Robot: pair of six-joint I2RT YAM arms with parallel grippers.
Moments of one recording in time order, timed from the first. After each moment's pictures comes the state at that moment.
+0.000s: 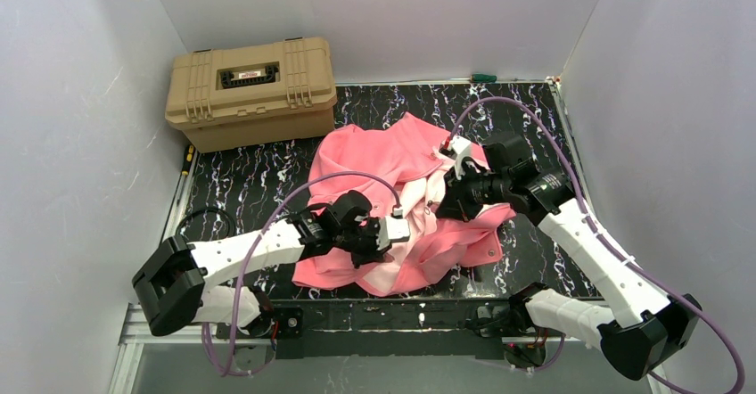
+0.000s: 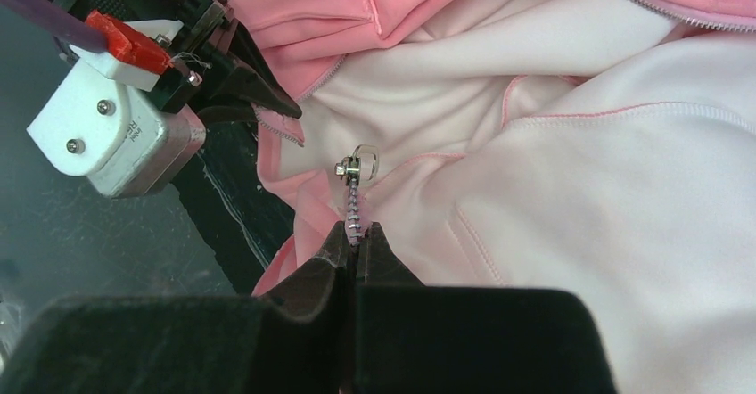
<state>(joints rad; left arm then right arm) -0.97 1.27 0.71 -0.27 0.41 0.32 0.55 1.05 1.08 -0.84 -0.53 -0.04</state>
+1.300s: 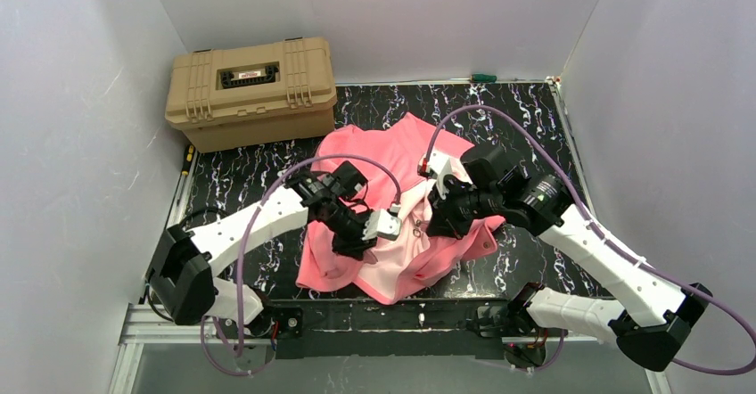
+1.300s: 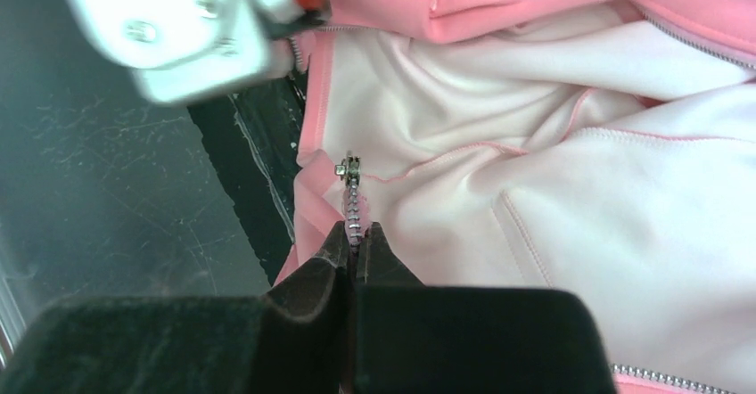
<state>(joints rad) -0.81 1.38 1.14 -1.04 0.63 0.86 0.82 1.06 1.19 -0.95 -0.44 -0.05</state>
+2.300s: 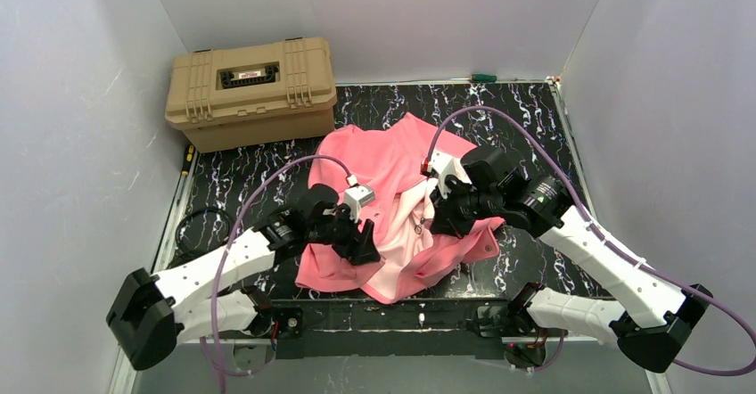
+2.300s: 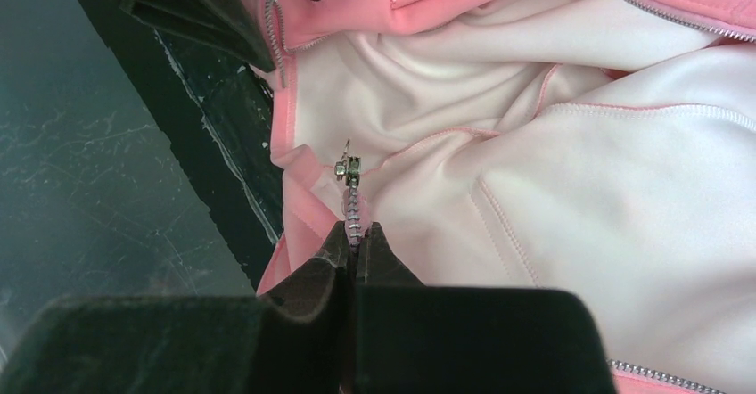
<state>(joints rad) -0.81 1.09 0.65 -0.29 0.43 -0.29 0.82 1.03 1.16 -0.95 -0.34 -0.03</state>
